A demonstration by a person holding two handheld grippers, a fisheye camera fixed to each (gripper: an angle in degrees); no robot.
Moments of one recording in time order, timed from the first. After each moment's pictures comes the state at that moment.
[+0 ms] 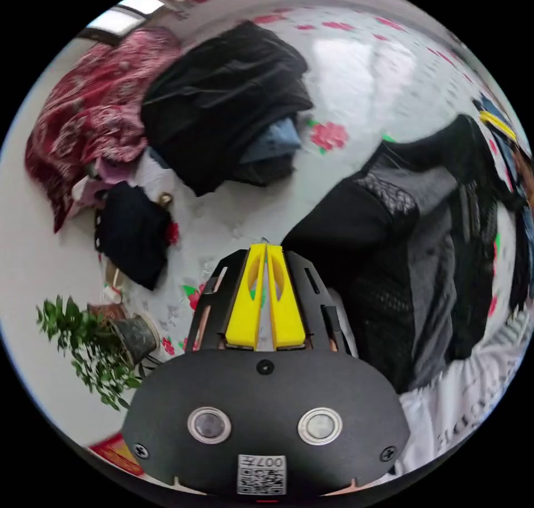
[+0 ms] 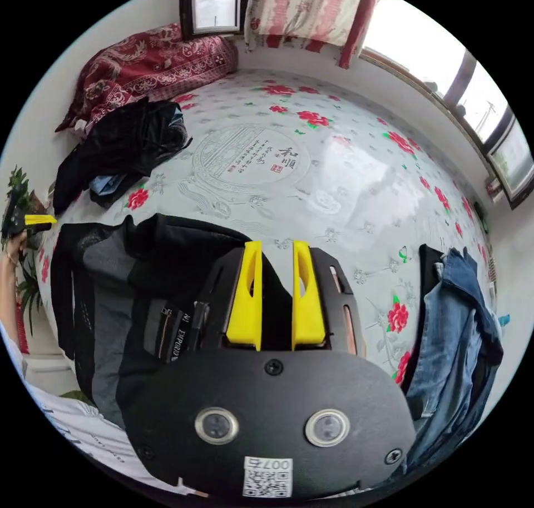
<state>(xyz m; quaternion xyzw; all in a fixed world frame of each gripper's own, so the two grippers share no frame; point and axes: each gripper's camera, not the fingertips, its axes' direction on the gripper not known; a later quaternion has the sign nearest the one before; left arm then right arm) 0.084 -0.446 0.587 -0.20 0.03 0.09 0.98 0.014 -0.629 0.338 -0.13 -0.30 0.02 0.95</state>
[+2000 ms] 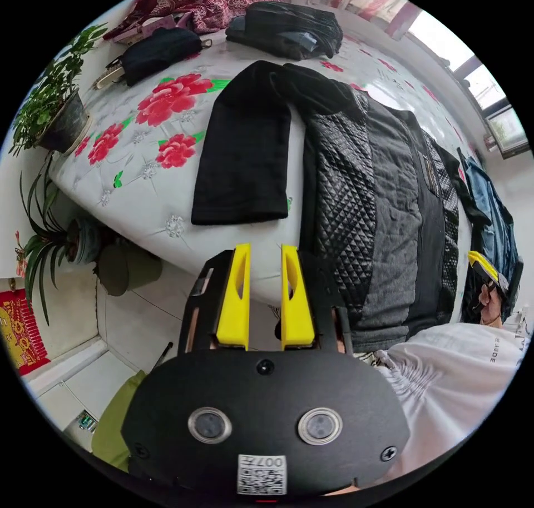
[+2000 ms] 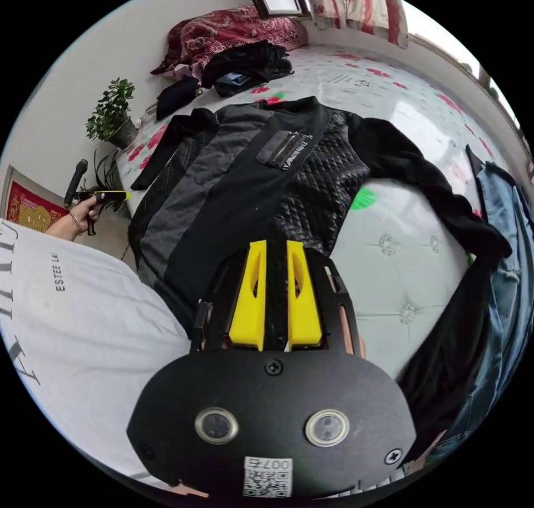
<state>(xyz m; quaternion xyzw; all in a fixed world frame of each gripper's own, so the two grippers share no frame) 0.084 -0.056 0.439 -0.20 0.16 -0.17 0.95 0.055 -0.128 0.099 -0.14 -0.46 -0.06 0.87</state>
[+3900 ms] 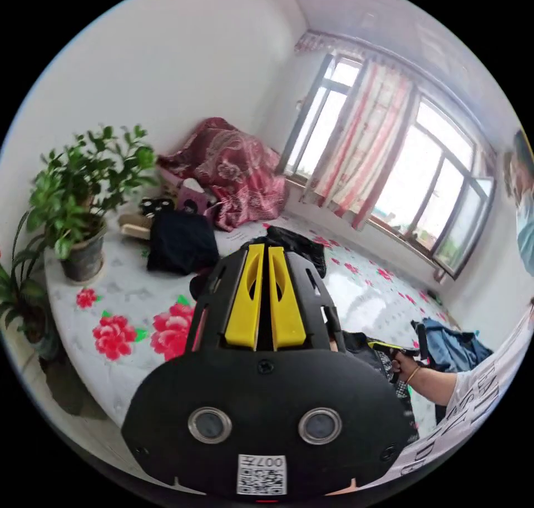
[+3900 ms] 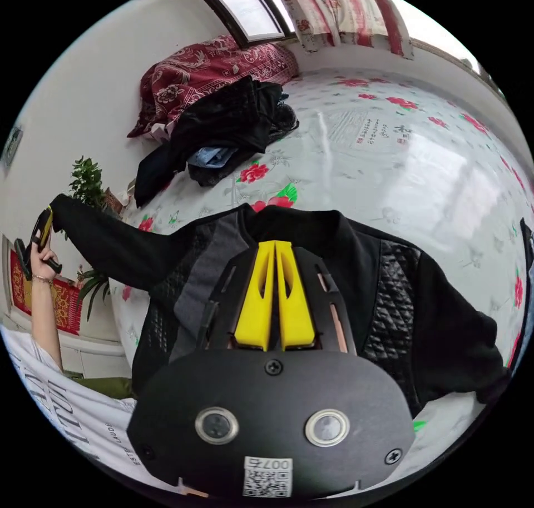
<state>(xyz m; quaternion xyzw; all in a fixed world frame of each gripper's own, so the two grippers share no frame) -0.086 -0.061 0.346 0.29 0.14 -0.30 0.89 -0.101 -0.392 0.223 -0.09 -0.50 0.05 0.86</state>
